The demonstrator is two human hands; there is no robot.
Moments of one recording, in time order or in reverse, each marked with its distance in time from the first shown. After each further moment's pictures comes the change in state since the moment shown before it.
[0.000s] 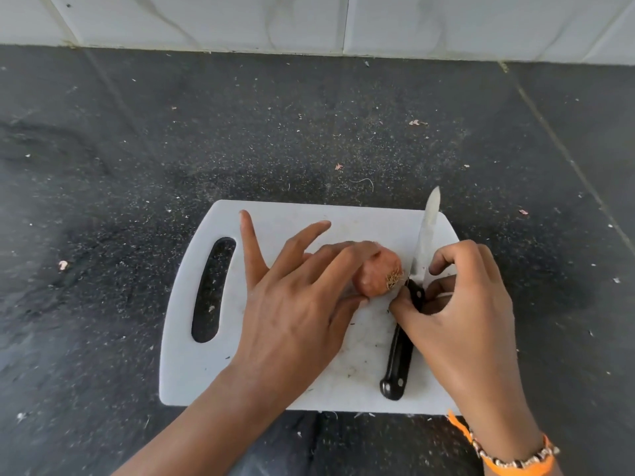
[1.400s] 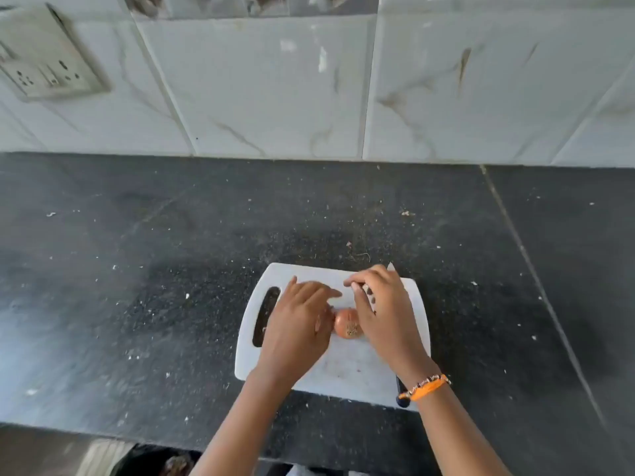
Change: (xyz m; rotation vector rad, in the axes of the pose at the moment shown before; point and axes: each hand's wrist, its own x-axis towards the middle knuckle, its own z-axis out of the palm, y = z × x) left_hand 0.008 0.017 -0.051 -0.136 -0.043 -0.231; right_hand 0.032 -0.051 -0.021 0.147 -0.189 -0.356
